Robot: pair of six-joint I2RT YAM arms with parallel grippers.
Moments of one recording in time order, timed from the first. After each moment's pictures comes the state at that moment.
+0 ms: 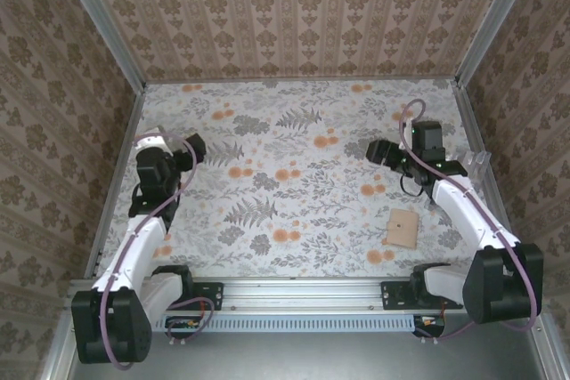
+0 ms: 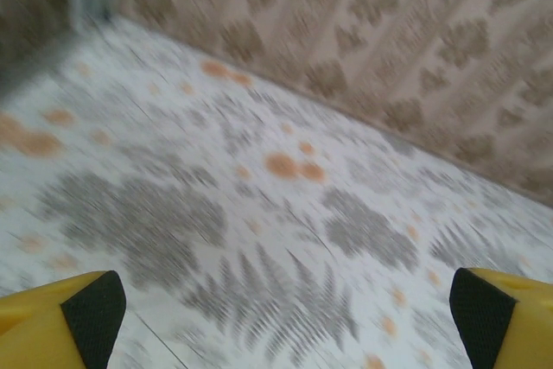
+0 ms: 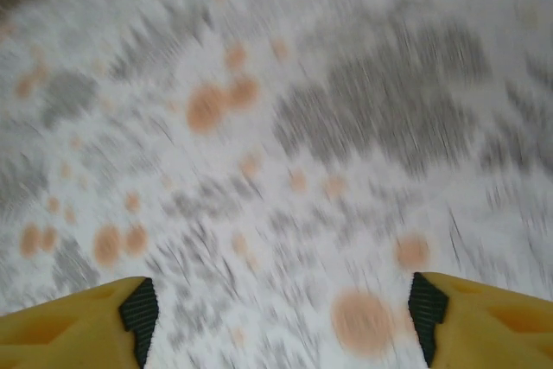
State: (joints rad) left arm -0.05 0.97 0.52 0.12 0.06 -0.45; right arm 0.05 1.21 0.81 -0.44 -0.25 0.43
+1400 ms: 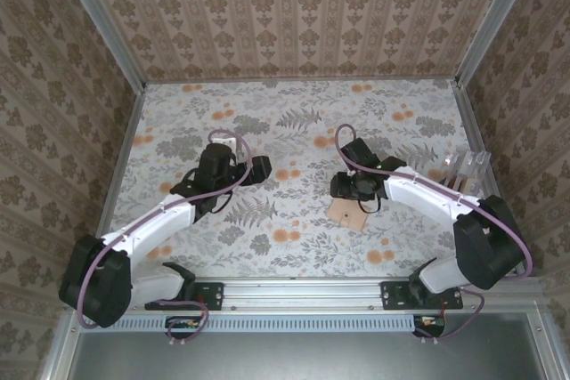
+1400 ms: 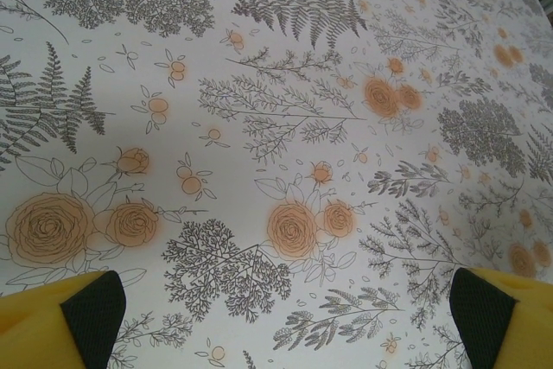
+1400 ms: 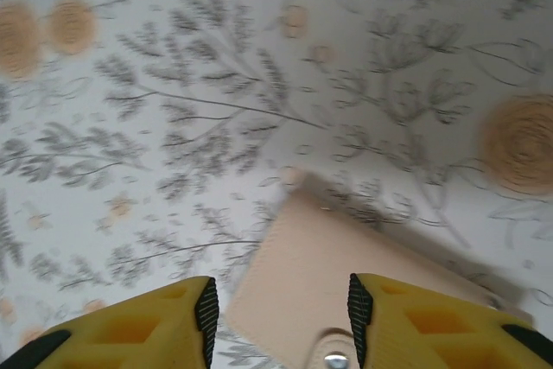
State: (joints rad) left arm -0.55 1.20 0.65 -0.05 0.05 -0.55; right arm 0.52 1.45 0.91 -0.61 -0.01 0.63
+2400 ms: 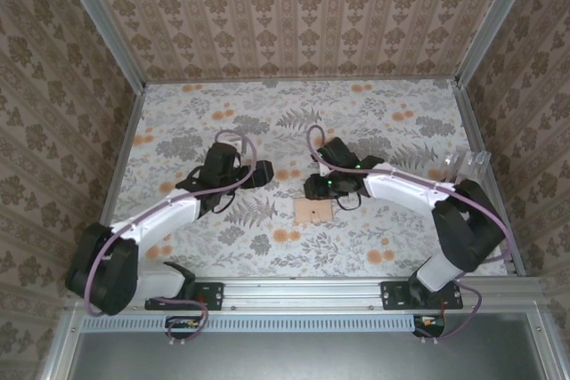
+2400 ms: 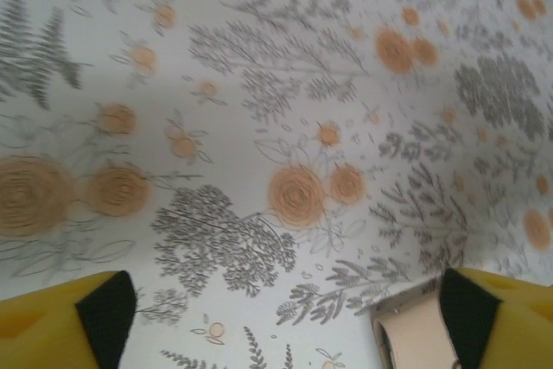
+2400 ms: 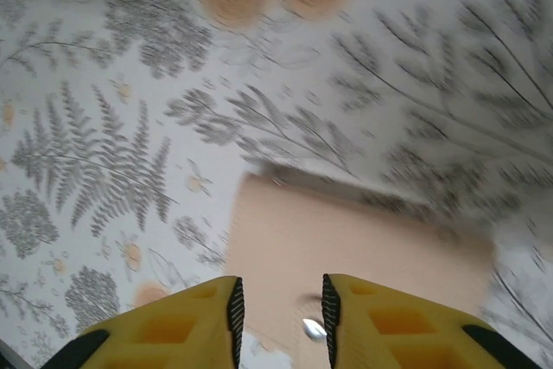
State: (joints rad) left arm -0.55 1.30 0.68 -0.08 0.13 -0.54; right arm 0.63 1.56 0.95 -0.44 -0.21 0.53
